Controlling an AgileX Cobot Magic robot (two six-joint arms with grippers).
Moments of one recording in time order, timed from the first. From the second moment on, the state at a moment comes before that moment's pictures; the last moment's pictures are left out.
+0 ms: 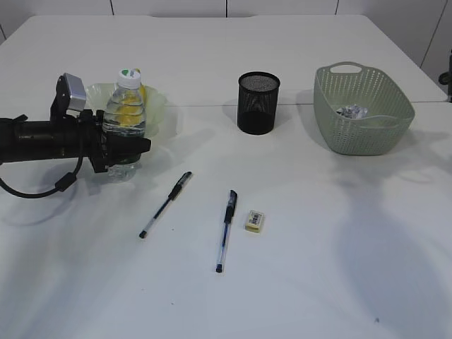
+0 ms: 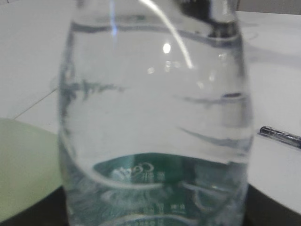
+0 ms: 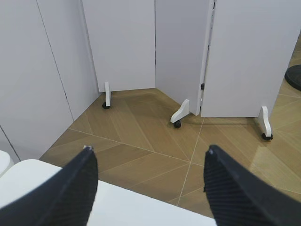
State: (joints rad) left arm 0.03 2.33 -1.36 -1.75 1.11 2.48; right arm -0.04 2.05 -1.39 1.61 -1.05 -1.01
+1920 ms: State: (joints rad) left arm 0.02 2.38 -1.36 -1.76 1.11 2.45; right arm -0.04 2.05 -1.39 1.61 -1.06 -1.01
